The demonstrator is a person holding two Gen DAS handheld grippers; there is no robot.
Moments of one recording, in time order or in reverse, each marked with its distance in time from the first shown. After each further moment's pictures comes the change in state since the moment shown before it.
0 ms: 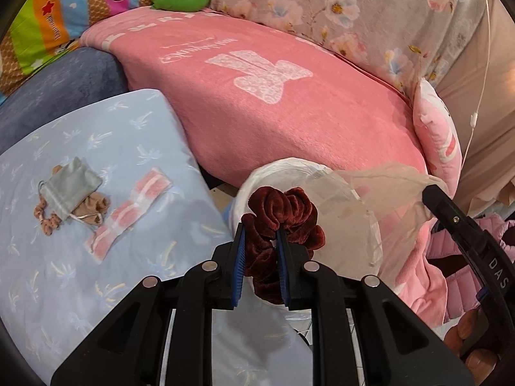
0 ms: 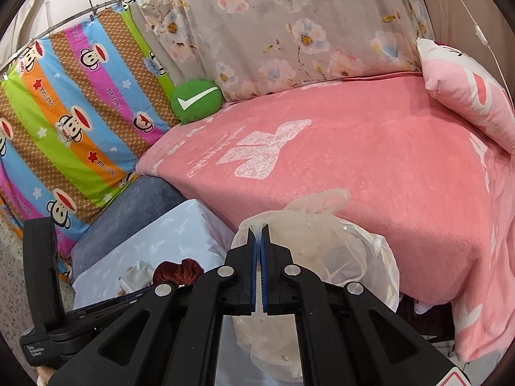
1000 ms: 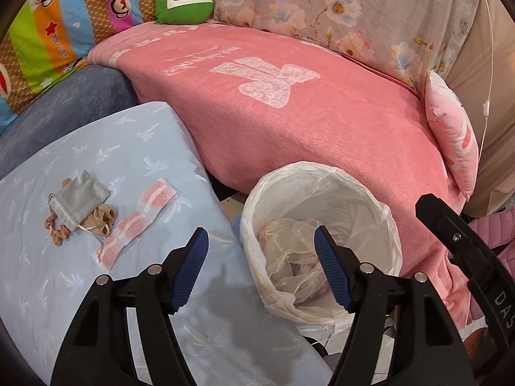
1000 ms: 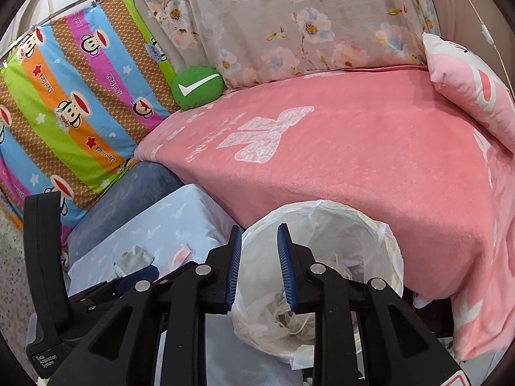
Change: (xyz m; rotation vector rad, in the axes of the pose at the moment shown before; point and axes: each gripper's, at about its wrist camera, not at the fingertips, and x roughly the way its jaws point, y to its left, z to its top) left arm 0.006 -0.007 -0.002 0.028 -0.049 0.104; right arm 0.010 0.009 -0.013 -0.034 0.050 -0.005
